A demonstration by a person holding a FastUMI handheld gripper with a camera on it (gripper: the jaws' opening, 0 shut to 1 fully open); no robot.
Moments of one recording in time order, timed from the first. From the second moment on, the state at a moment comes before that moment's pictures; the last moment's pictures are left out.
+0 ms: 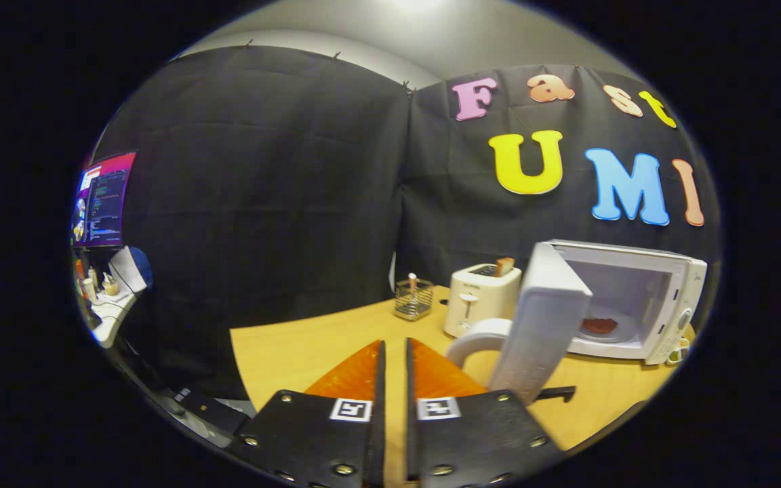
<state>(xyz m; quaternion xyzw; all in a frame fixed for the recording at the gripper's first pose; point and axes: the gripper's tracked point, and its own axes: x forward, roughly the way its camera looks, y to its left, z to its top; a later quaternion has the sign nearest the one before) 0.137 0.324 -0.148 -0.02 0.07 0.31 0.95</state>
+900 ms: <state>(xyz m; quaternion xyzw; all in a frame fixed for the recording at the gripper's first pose) 0.195 0.117 -0.165 -0.01 0.07 0.12 0.99</state>
